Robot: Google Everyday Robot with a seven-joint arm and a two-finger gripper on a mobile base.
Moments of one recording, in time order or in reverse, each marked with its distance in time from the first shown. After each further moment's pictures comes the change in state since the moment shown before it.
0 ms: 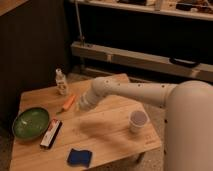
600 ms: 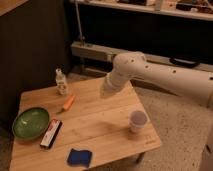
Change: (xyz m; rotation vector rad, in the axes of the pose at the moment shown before) arm -0.005 -0.066 -0.179 0.278 -0.121 0.165
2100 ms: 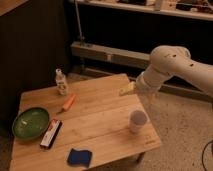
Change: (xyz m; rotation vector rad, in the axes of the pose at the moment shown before) arm 0.047 -0.102 -0.084 0.101 0.038 0.202
